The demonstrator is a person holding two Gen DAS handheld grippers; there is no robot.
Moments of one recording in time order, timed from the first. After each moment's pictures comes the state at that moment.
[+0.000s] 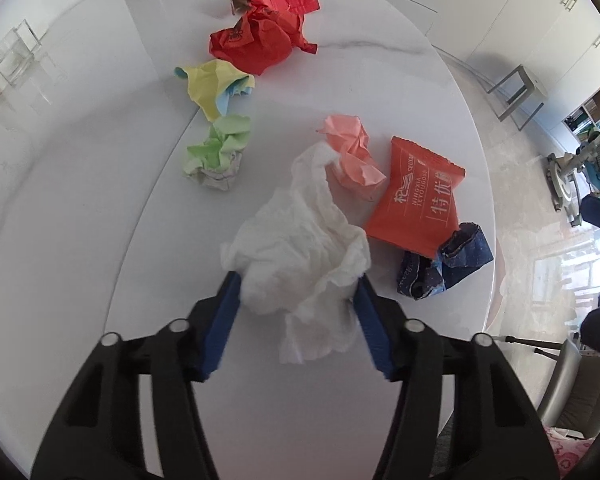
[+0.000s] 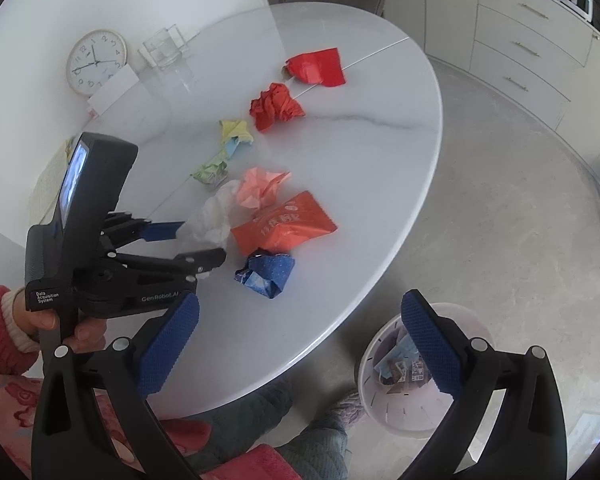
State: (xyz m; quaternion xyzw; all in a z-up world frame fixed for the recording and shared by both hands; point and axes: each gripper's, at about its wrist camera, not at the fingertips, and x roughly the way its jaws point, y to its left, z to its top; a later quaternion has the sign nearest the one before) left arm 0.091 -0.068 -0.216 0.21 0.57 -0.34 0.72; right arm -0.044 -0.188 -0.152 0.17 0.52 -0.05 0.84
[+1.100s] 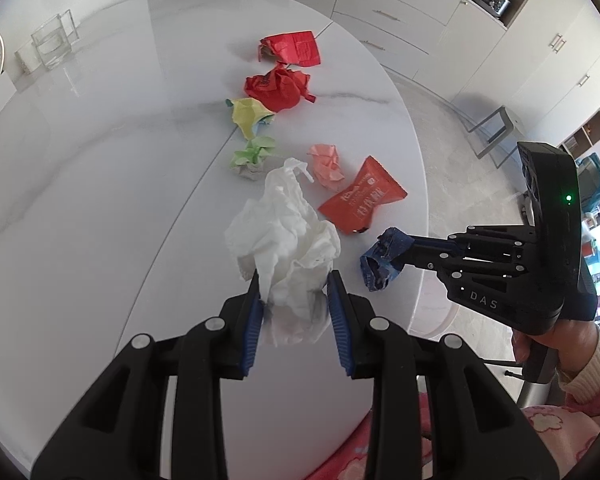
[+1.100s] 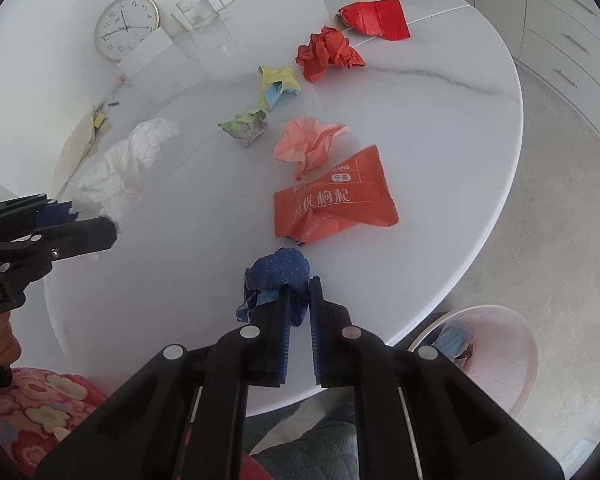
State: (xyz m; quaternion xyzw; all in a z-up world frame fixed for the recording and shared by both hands) left arm 0.057 -0.004 -0.146 0.14 0.55 -0.35 0.74; right arm -0.027 -0.167 -0.200 0.18 0.54 0.02 0.82
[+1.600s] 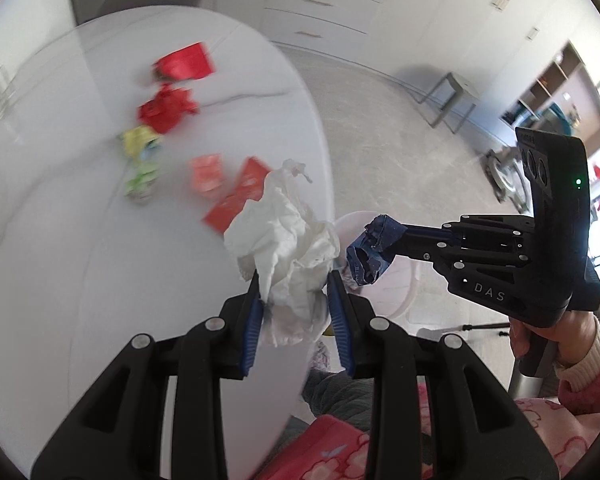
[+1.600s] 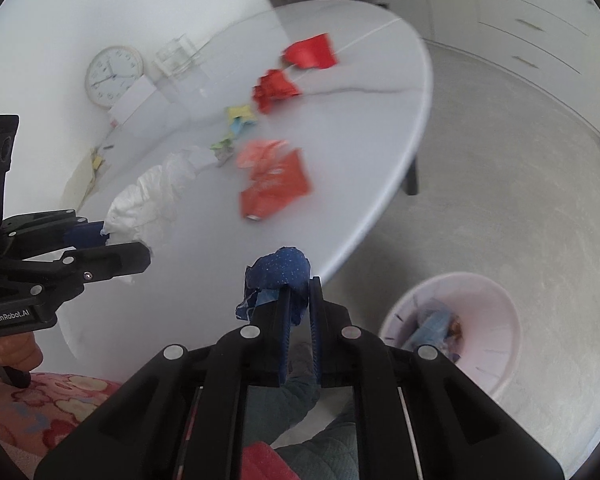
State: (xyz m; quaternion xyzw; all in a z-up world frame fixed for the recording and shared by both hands) left arm -0.002 -0.075 -0.128 0.18 0.53 -0.45 0.70; right arm -0.123 -0.219 -0.165 0.23 0.49 -0.05 0.84
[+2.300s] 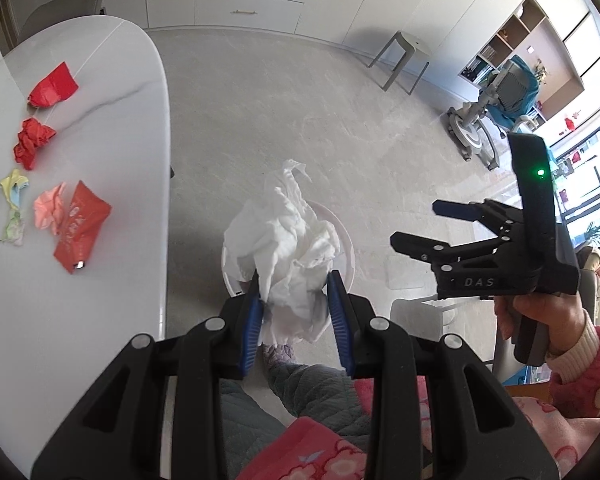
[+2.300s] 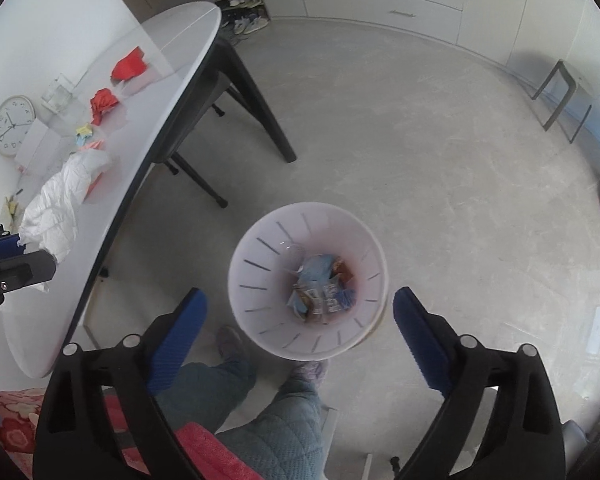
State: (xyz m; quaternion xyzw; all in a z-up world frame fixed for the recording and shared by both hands) left arm -0.091 -0.184 -0.145 0.22 0.54 -0.50 0.64; right arm -0.246 -0.326 -0.195 0.25 0.52 -0.21 0.79
